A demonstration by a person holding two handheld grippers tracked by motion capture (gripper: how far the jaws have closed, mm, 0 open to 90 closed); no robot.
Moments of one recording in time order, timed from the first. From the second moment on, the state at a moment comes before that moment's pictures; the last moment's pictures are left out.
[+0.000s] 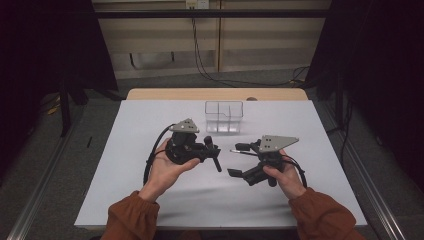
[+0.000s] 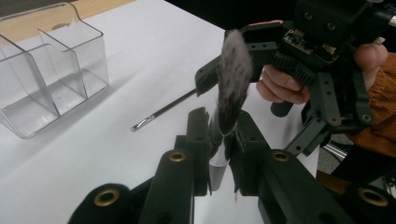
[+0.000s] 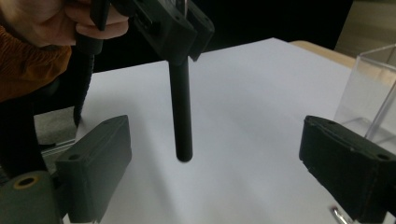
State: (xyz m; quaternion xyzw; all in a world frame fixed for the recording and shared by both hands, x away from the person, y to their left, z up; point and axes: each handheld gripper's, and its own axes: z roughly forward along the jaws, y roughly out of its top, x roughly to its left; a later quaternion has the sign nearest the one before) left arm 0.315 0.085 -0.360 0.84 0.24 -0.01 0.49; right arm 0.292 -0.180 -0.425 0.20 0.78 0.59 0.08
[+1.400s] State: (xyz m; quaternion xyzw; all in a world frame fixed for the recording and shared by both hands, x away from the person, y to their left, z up) left arm 0.314 0.075 -0.371 0.84 0.23 -0.02 0.48; right arm 0.298 -0.151 -0.436 0.20 0.78 0.59 0.01
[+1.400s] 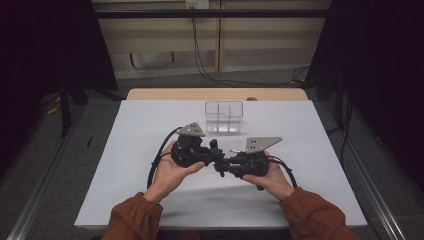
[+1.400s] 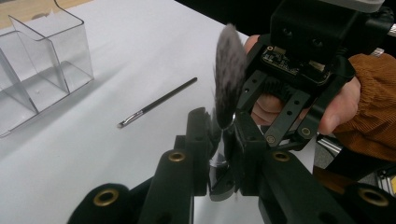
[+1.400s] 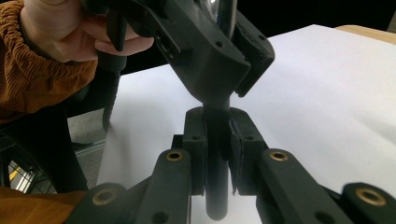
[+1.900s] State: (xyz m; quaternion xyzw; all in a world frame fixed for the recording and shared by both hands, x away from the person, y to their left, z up) left arm 0.311 0.076 -0.372 0.83 0.24 0.00 0.50; right arm 0.298 -0.155 -0.435 0.20 0.78 0.59 0.02
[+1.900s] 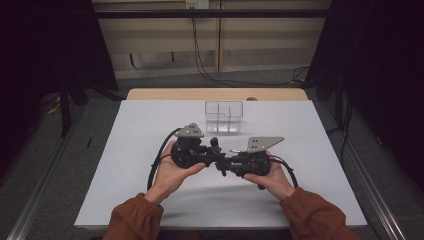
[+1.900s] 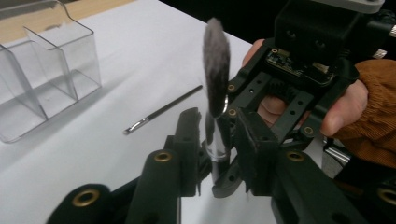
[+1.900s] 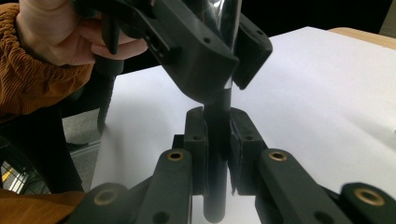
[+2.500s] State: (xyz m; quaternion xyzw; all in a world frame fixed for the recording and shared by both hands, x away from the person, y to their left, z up) left arm 0.310 0.081 -0.374 0.82 0.25 0.03 0.51; right arm 0.300 -0.159 -0.434 0.20 0.78 0.59 0.03
